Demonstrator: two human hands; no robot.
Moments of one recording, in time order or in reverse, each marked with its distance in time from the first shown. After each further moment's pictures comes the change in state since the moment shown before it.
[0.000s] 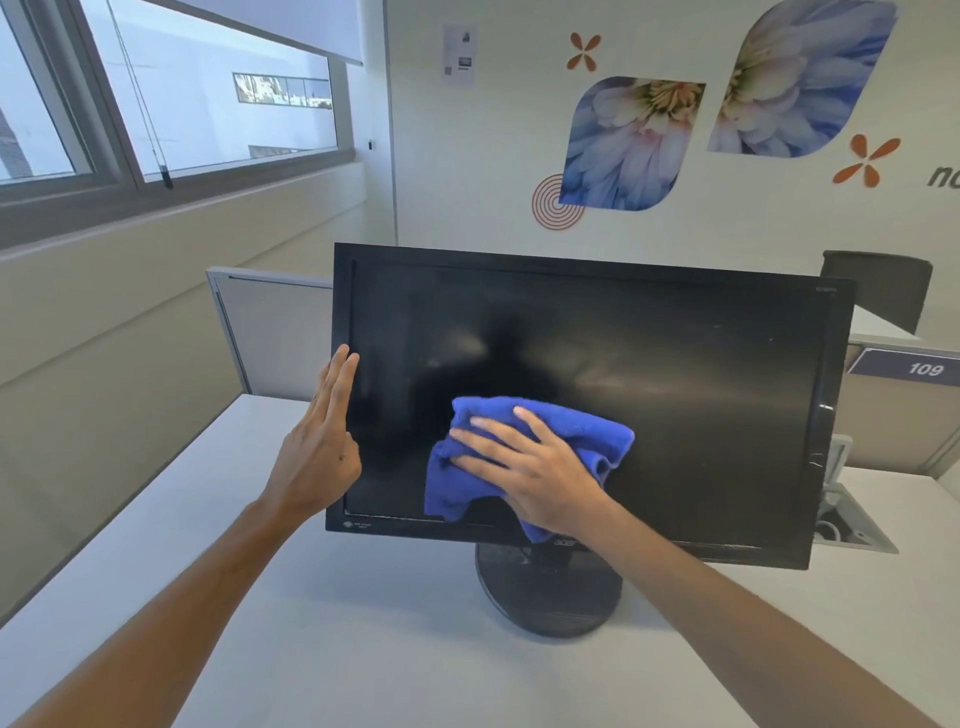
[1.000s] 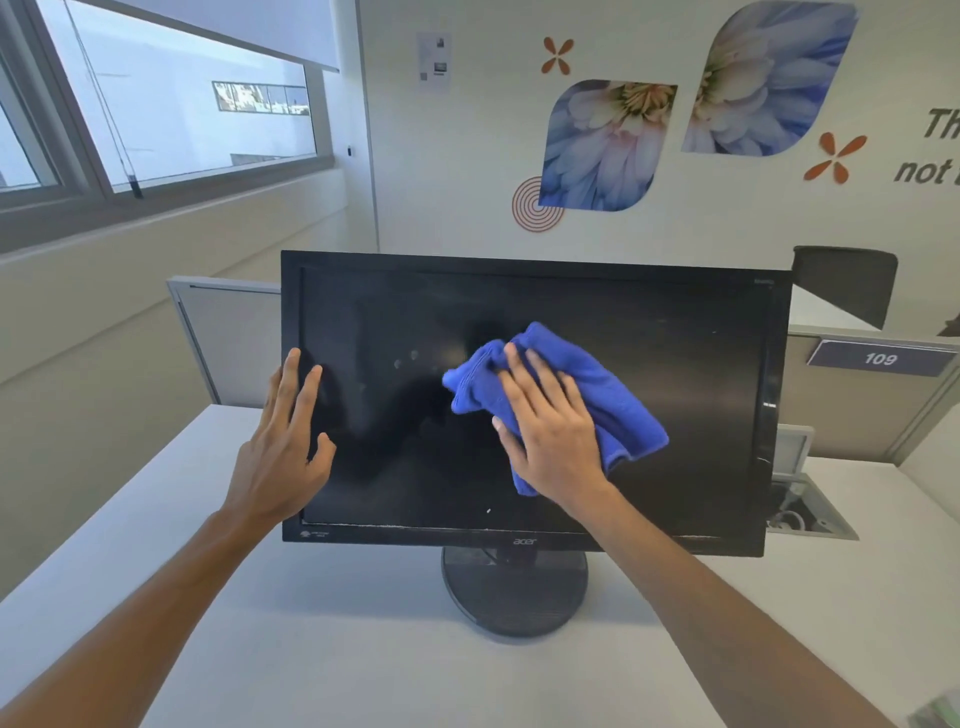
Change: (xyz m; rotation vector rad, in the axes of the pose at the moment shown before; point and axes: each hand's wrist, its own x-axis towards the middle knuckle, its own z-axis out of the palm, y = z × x) left_hand 0.005 0.014 0.009 0.205 0.013 -0.062; right_hand -0.020 0.043 -0.010 0.136 0.204 0.550
